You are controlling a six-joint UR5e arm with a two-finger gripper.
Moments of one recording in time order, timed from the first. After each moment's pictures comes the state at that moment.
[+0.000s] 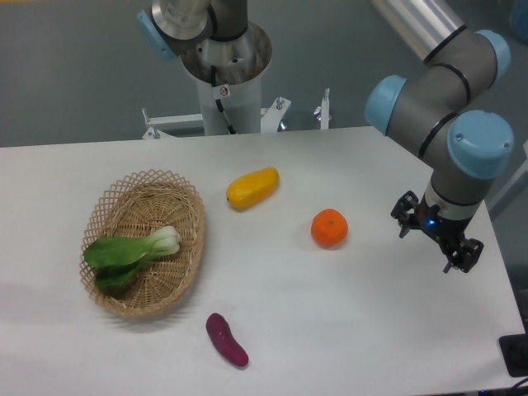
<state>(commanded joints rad) 2.69 -2.11 -1.32 -1.18 1.55 1.55</state>
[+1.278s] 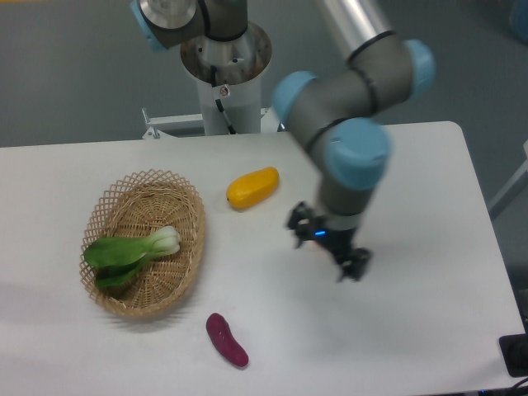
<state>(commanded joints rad) 2.28 -1.97 -1.54 -1.16 1.48 1.07</state>
